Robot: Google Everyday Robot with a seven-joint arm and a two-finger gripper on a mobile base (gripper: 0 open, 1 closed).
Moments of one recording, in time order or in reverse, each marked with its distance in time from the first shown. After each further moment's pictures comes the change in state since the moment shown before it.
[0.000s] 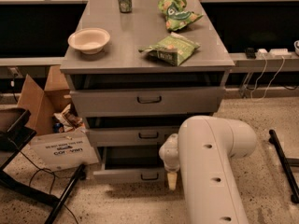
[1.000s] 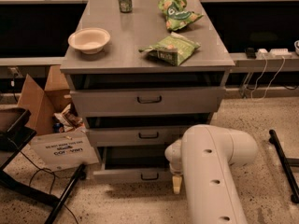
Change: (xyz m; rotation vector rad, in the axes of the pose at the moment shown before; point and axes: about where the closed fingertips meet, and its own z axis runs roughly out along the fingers) arm 0.027 0.009 0.040 -0.086 0.000 0.075
